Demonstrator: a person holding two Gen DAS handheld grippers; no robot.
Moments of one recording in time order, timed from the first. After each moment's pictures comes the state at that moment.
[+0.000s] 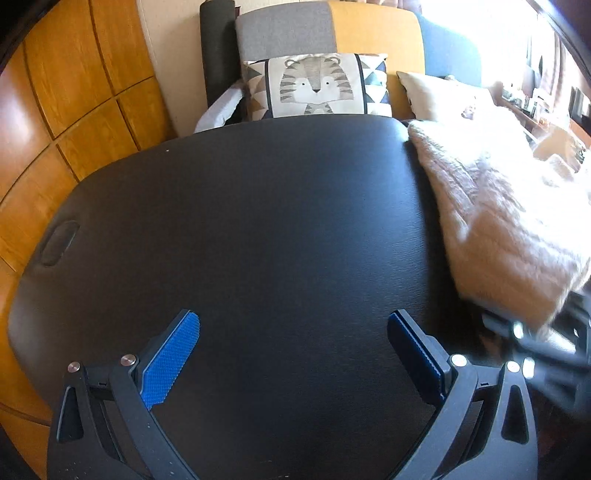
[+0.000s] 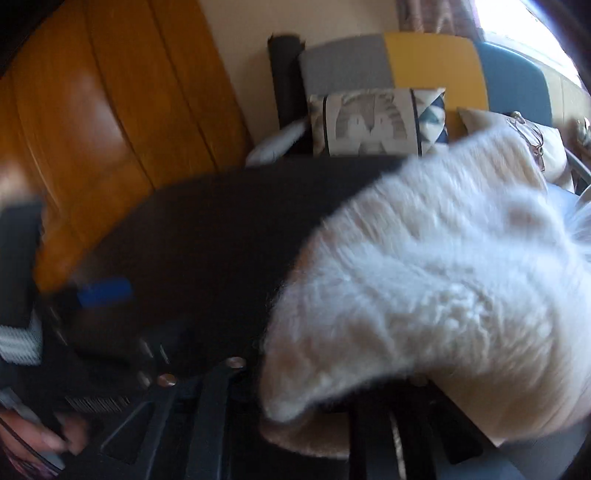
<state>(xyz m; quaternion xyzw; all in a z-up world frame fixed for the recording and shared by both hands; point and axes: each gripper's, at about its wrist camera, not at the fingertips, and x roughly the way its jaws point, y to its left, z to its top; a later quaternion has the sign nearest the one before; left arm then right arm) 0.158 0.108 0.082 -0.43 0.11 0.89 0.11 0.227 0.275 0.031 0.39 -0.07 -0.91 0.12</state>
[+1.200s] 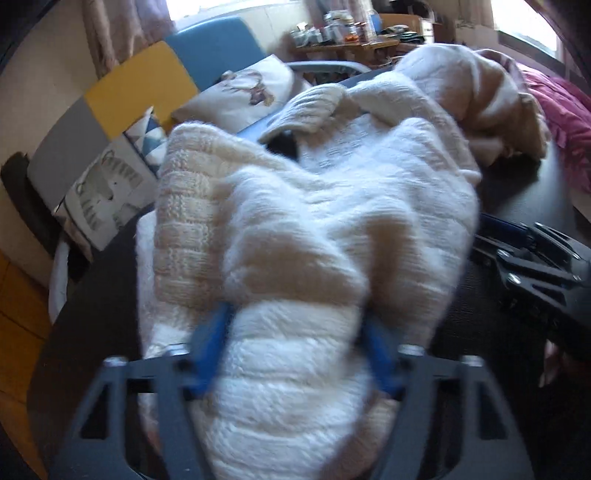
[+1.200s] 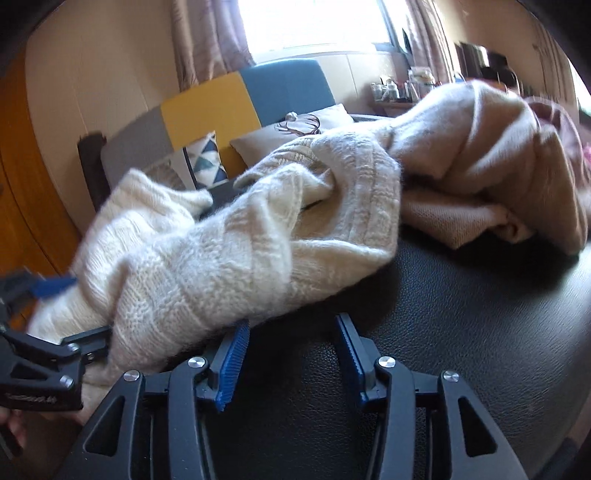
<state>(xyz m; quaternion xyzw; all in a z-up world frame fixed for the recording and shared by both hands) 0.202 0.336 0.111 -0.33 0.34 0.78 0.41 0.311 0.482 0.005 0.28 -0.23 -0.91 -0.21</state>
